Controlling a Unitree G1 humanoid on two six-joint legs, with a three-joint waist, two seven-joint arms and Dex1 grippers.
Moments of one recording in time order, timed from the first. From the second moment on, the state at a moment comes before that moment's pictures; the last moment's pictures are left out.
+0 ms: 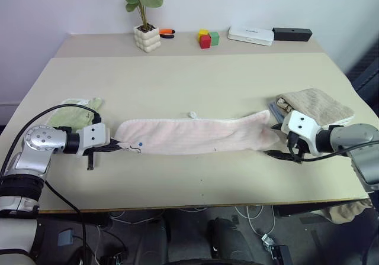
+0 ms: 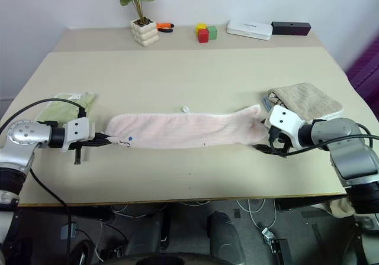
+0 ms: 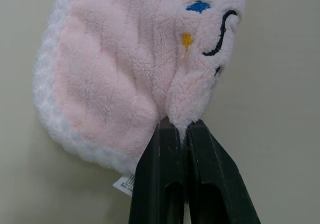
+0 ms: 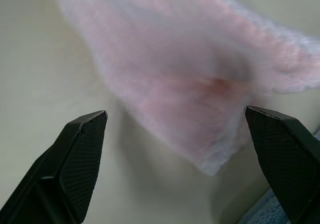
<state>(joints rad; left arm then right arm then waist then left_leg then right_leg) -0.47 0.88 -0.08 0.57 -0.07 -0.35 -1.32 -0.34 -0.97 0.03 0.01 0.16 0.42 1.07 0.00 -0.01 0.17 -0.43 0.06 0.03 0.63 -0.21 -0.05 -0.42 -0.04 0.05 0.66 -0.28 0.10</state>
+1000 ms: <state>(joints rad) -0.42 0.89 -0.07 0.46 -0.09 -0.25 -1.33 -0.41 -0.98 0.02 0.07 0.26 0.74 1.03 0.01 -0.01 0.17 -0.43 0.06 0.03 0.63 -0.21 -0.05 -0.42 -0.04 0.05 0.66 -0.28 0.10</state>
